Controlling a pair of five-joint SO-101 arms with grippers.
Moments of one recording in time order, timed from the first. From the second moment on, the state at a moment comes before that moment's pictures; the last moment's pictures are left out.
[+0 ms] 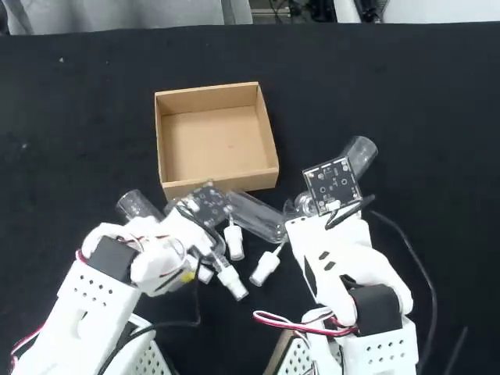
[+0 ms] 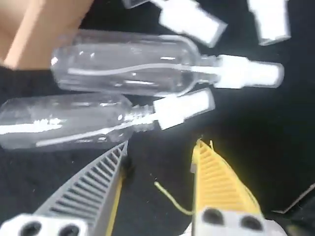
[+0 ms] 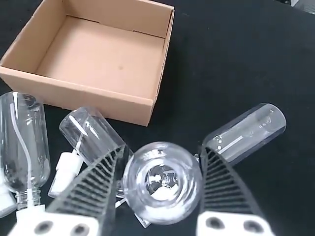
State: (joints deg) left arm 19.5 -60.4 56.4 80.9 -30.7; right arm -11.0 -82.9 62.1 68.7 10.8
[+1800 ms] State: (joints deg) left arm 31.4 -32.3 57.7 62.3 -43.9; right arm -3.3 -82.9 62.1 66.4 8.0
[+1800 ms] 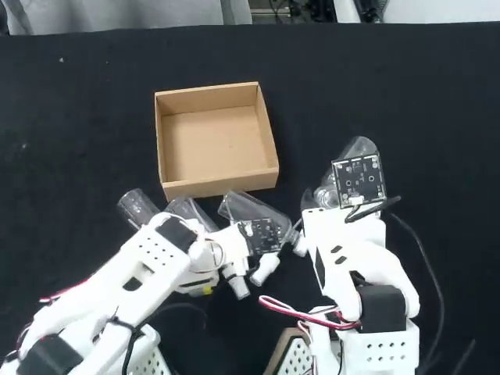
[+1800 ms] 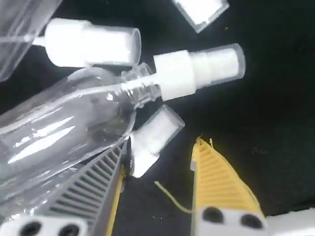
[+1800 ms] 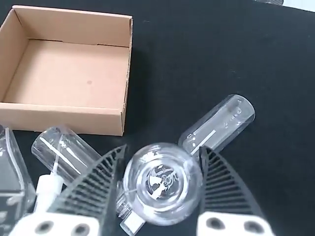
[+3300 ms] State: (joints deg) left arm 32.1 -22.6 53.7 55.2 -31.4; right arm -3.3 -82.9 62.1 65.5 8.0
